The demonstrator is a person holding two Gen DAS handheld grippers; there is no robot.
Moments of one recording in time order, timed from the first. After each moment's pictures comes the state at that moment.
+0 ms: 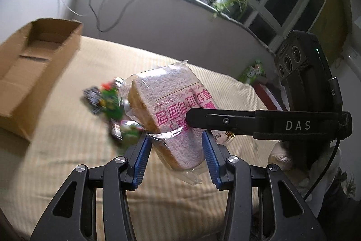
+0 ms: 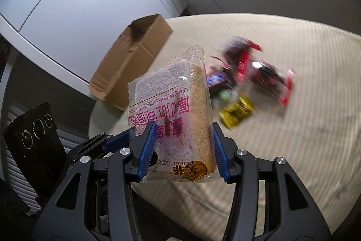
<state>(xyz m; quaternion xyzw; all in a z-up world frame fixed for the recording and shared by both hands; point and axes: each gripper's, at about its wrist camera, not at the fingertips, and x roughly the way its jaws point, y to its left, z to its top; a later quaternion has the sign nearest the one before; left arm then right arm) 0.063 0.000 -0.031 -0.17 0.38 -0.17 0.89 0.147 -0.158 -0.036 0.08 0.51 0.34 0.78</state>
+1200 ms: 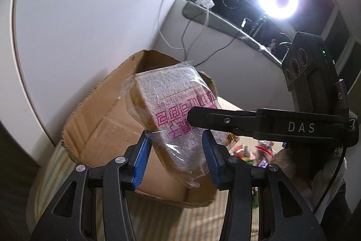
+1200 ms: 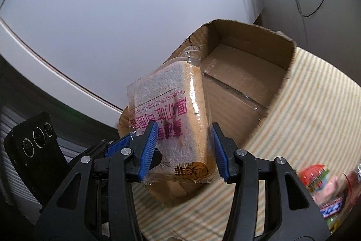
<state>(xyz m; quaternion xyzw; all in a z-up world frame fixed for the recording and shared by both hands) 0.086 0.197 -0.035 -0.23 0.33 0.01 0.92 0.217 0.085 -0.036 0.00 0.51 0.46 0.73</state>
